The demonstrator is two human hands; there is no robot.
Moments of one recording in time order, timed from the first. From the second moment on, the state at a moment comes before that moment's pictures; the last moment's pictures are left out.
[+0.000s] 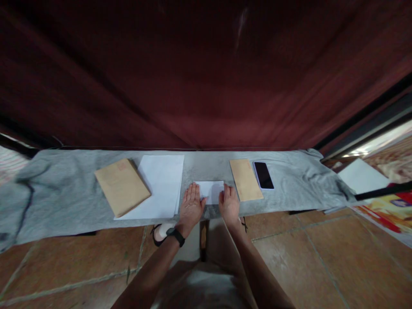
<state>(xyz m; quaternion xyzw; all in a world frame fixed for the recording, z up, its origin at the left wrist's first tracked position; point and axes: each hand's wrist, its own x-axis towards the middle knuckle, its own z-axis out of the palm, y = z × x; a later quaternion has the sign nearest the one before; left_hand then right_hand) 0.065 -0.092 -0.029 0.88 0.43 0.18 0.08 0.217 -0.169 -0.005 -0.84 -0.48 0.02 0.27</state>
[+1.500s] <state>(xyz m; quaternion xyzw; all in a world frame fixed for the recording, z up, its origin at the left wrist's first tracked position) 0.058 -0.091 0.047 0.96 0.27 0.06 -0.01 0.225 -0.176 -0.017 -0.71 -0.64 0.00 0.30</state>
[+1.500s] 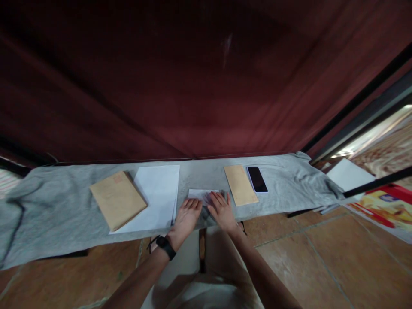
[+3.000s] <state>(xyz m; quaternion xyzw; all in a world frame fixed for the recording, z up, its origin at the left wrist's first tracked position) 0.064 -0.103 -0.024 0.91 0.37 0.15 0.03 0.241 -0.140 -0.037 -0.77 -0.51 0.04 0.38</state>
